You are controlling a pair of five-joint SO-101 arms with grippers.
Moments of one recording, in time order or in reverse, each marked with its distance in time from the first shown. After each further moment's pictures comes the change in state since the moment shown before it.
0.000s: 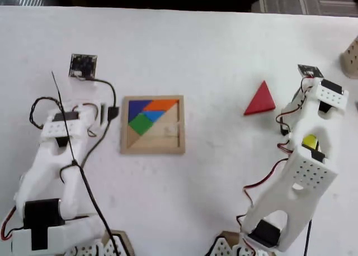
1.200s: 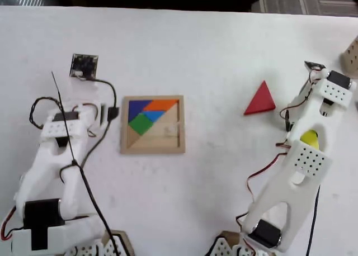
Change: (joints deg) left arm 0.0 0.0 0.0 0.0 -1.0; right arm 1.7 20.0 -35.8 20.4 -0.5
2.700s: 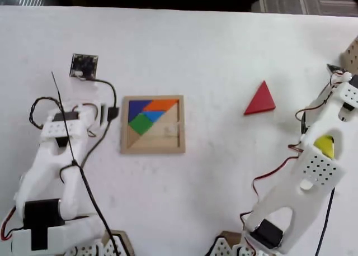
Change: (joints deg) left arm 0.0 0.0 0.0 0.0 0.0; right arm 5.9 -13.9 11.7 -0.4 0.2
